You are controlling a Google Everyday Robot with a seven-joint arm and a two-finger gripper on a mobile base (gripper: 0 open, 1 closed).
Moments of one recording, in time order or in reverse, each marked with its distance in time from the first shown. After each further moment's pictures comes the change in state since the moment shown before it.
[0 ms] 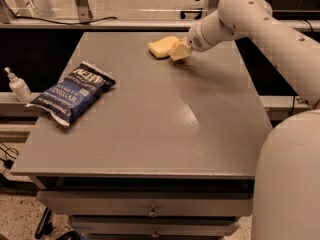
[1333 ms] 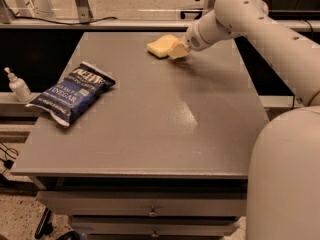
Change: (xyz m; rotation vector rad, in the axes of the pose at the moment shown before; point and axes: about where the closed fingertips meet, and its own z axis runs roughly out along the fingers) arm -0.002 -0.004 0.008 0.011 0.010 0.003
